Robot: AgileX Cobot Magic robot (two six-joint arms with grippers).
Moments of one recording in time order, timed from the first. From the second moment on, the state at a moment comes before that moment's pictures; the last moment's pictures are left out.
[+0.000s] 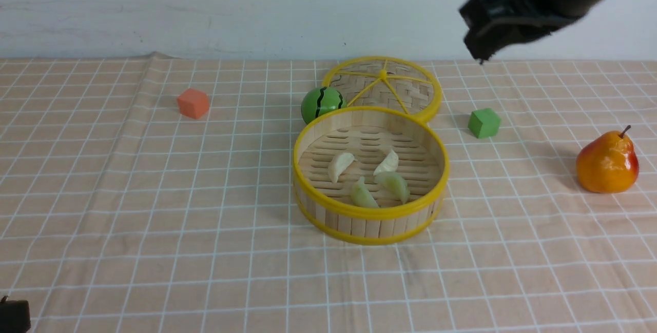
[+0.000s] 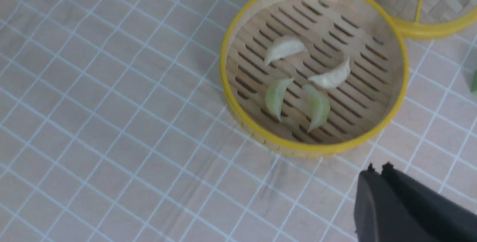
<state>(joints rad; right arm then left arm) 0.45 1.47 -1.72 0.16 1.19 -0.12 -0.59 0.33 -0.48 0.28 0.74 -0.62</state>
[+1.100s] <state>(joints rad) 0.45 0.50 -0.72 0.31 0.42 -0.24 -0.59 0.21 -0.43 0.28 0.66 -0.63</state>
